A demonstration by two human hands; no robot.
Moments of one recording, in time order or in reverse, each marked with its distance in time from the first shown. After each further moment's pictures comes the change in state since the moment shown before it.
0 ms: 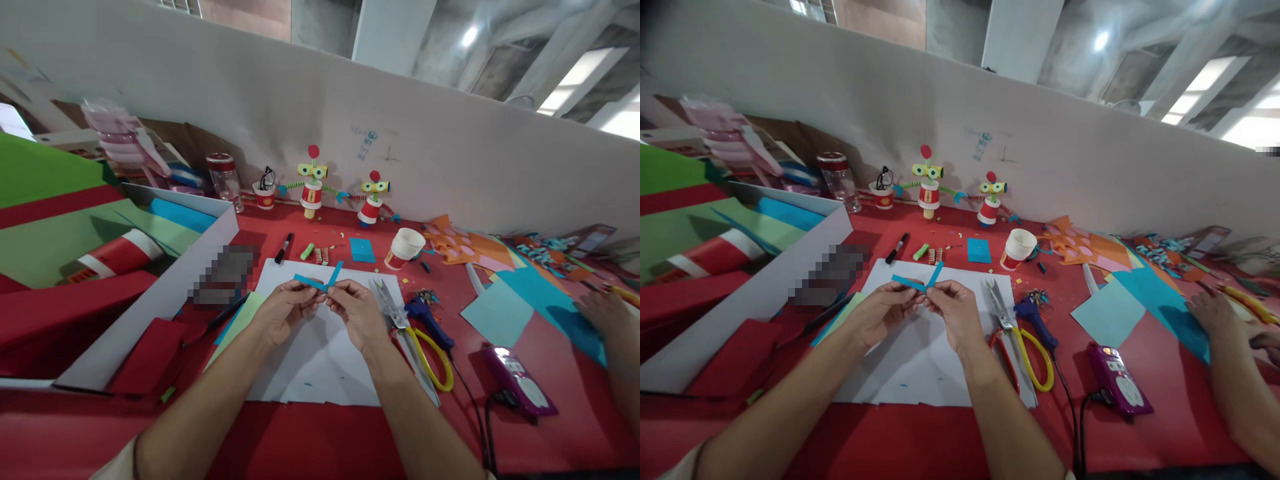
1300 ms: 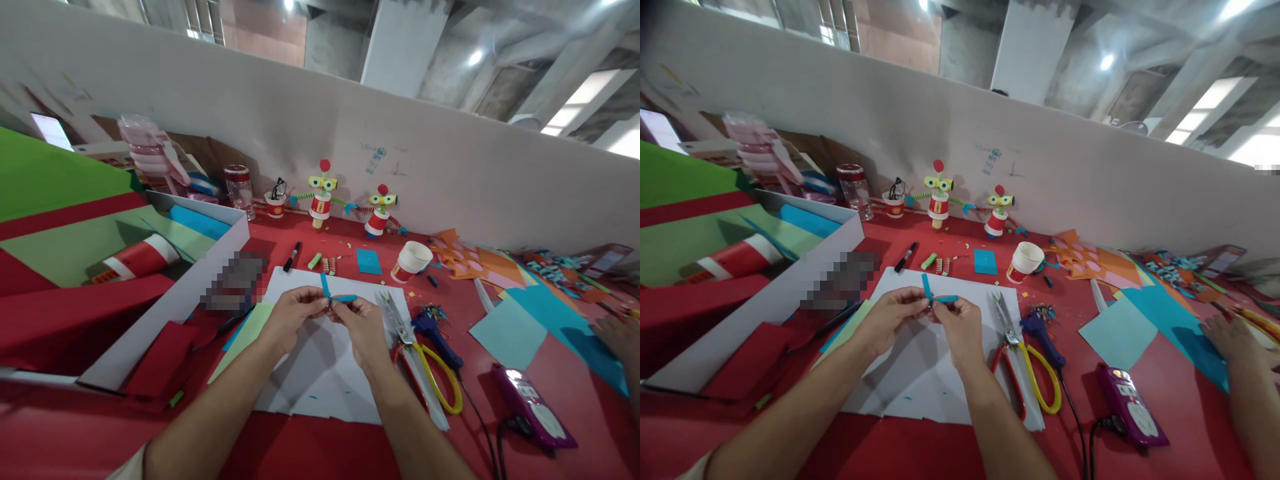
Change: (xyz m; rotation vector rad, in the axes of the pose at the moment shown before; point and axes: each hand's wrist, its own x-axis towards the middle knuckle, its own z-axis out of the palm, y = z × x) left_hand -0.001 -0.002 0.002 0.201 -0.005 0.148; right_hand 0.000 0.012 0.003 -0.159 0.133 -0.095
